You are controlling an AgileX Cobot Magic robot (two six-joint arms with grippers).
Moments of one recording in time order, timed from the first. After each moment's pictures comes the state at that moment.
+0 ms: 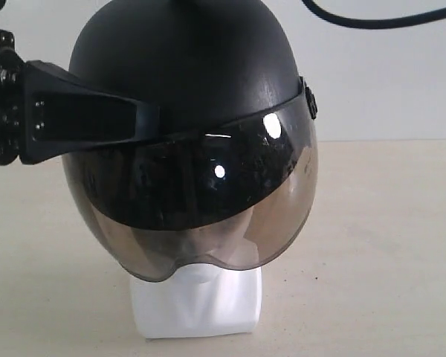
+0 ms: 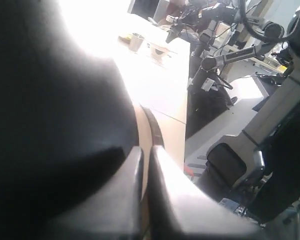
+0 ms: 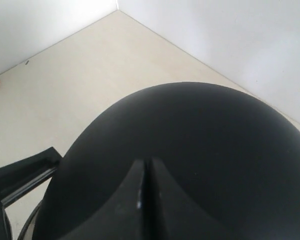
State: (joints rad) left arm -0.23 1.25 -0.87 1.66 -1.21 -1.70; right arm 0.55 1.52 -1.77 0.27 0.93 -0.18
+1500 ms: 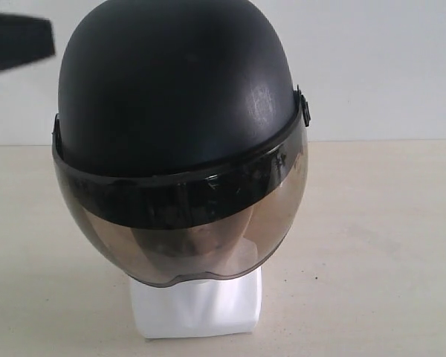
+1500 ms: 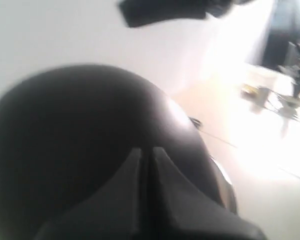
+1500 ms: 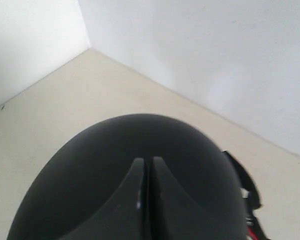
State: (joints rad) left arm -0.24 0.83 -0.79 1.75 -0.67 -1.84; right arm 0.49 1.44 -1.77 0.20 0.86 -0.07
